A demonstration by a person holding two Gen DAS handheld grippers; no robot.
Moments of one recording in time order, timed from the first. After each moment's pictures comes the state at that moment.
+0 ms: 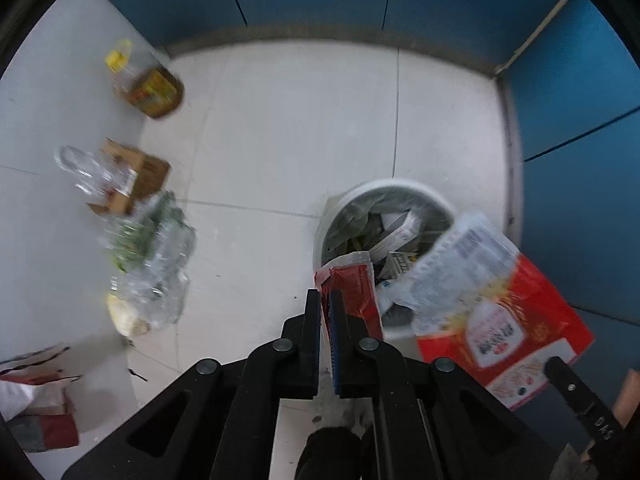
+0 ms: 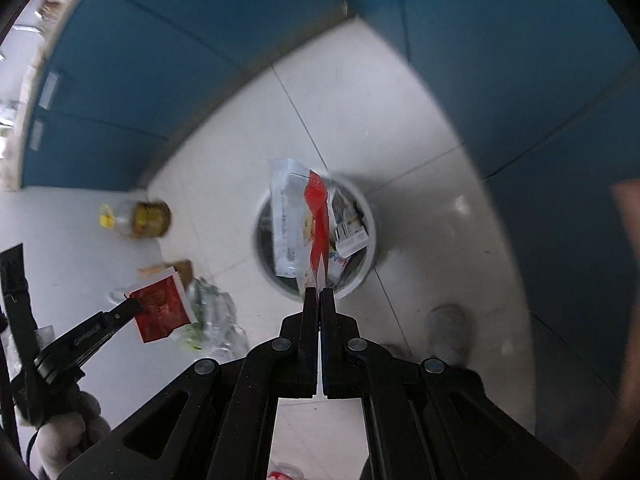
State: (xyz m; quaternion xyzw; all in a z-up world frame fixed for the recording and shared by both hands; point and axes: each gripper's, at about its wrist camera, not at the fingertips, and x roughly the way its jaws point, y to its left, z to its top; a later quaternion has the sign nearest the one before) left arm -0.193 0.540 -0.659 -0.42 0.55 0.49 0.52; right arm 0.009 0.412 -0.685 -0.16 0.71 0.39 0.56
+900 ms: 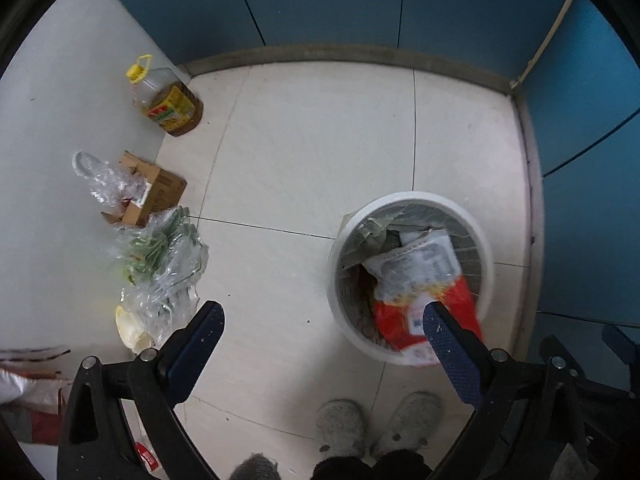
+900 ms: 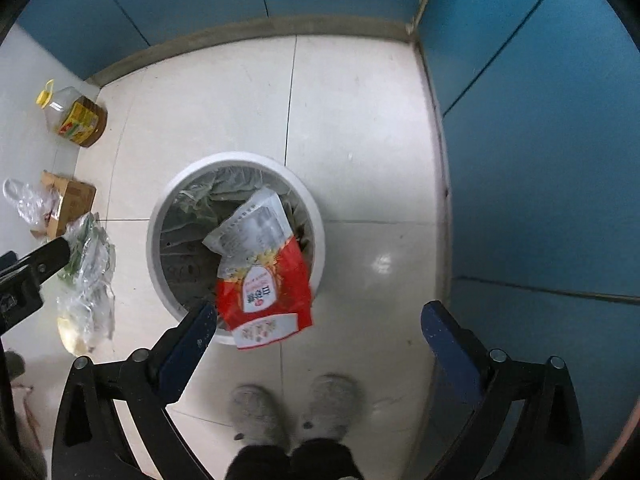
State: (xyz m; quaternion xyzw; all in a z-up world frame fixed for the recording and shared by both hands) left arm -0.195 0.509 -0.637 -0.37 0.52 0.55 0.54; right arm -0.014 0.472 -0.727 -0.39 0.54 0.45 0.59
